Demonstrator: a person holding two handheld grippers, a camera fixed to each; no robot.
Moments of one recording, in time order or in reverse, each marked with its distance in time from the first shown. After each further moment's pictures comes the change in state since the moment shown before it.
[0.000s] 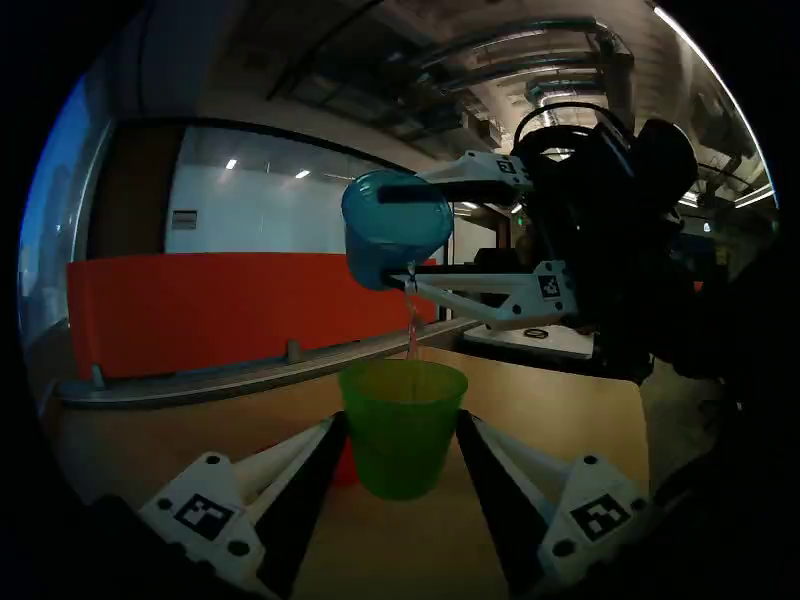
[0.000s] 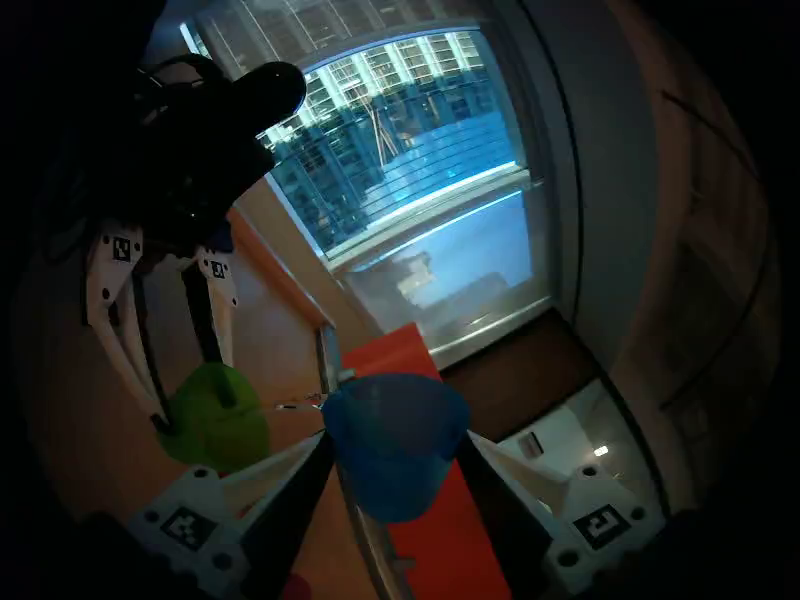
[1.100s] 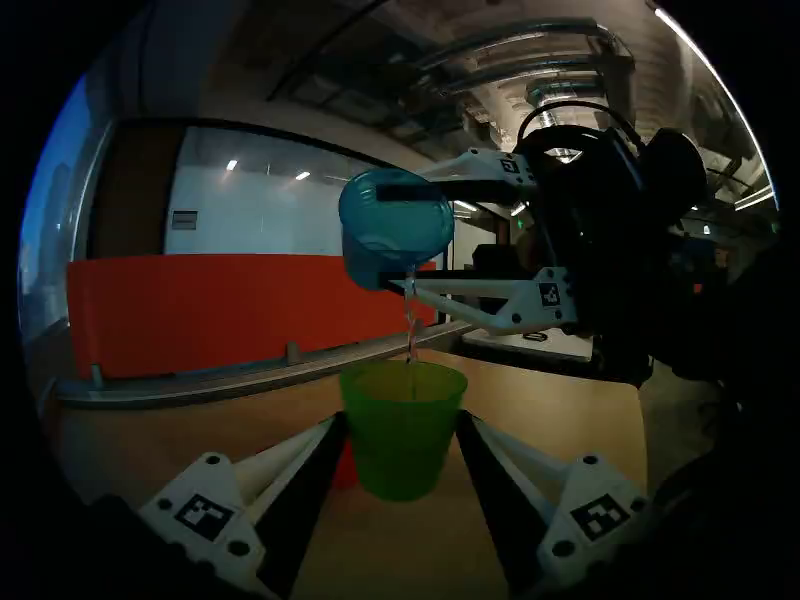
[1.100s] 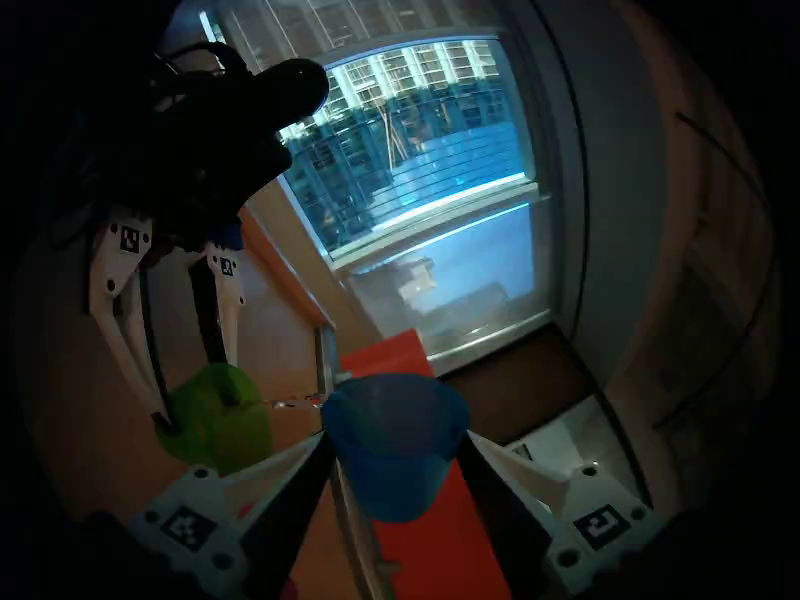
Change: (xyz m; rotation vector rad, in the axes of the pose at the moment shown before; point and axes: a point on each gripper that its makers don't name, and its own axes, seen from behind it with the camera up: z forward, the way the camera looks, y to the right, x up) left arm 0.001 0.002 -0.002 -0.002 0.006 -0.005; right arm 0.005 0.001 0.003 0.000 0.012 -0.067
